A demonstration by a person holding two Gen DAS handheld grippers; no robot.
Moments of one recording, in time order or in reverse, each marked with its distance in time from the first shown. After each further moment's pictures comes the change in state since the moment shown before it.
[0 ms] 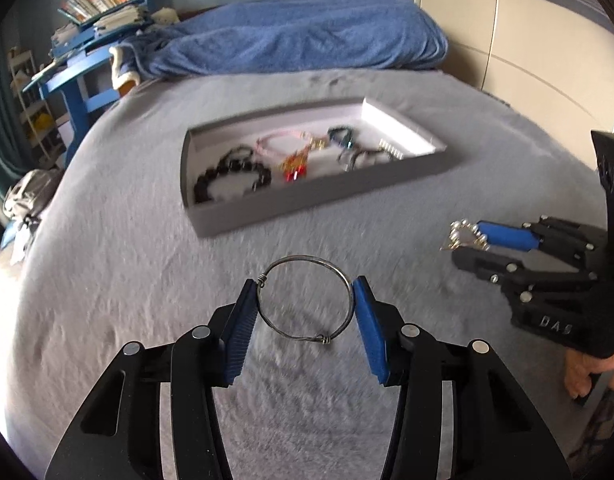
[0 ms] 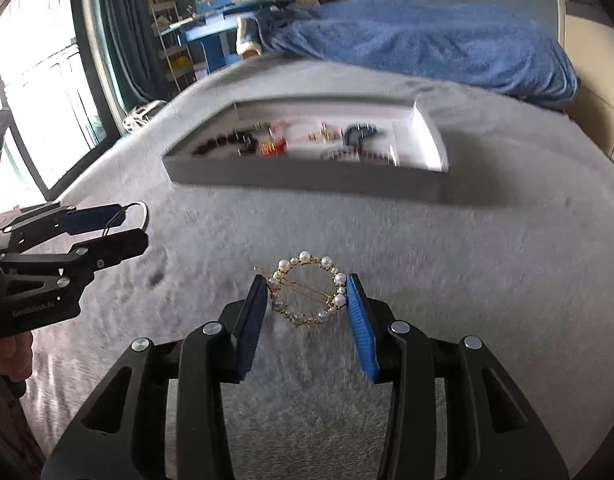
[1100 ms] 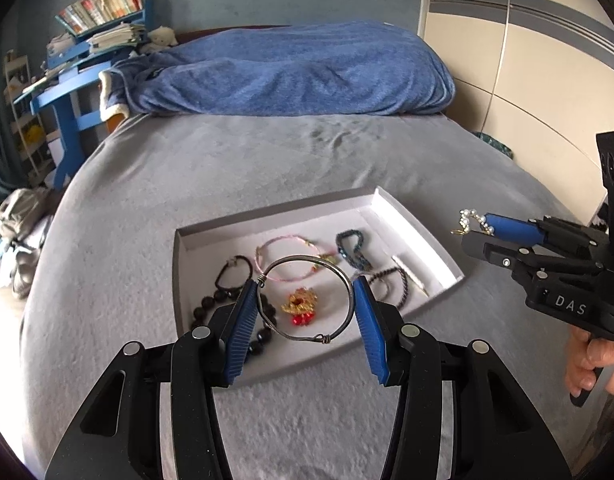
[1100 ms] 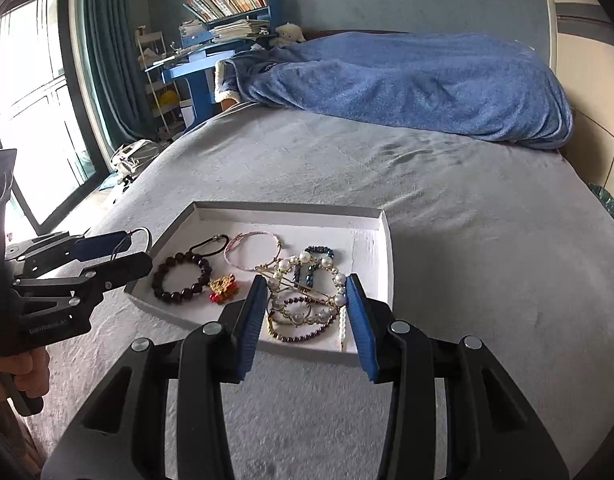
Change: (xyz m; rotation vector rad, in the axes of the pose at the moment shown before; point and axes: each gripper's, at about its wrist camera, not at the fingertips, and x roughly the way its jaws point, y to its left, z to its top) left arm 0.032 0.025 0.116 -0.043 -0.076 -0.039; right arm 0.001 -0.053 0.129 0.026 -0.088 -0.029
